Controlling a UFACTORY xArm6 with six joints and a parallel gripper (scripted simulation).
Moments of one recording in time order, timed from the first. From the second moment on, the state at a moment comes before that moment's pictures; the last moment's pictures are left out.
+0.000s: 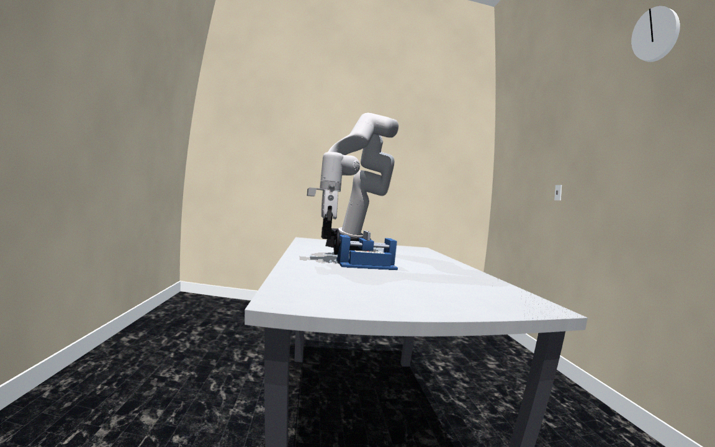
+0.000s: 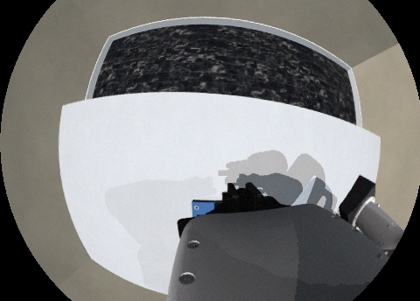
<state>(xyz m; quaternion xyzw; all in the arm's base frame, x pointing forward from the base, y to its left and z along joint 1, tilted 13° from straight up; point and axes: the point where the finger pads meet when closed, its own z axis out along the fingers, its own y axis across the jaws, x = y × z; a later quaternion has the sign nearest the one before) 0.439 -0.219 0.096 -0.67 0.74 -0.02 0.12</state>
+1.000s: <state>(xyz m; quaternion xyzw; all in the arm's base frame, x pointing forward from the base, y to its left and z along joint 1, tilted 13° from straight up) 0.402 -0.212 0.074 -0.67 0.74 -0.02 0.11</state>
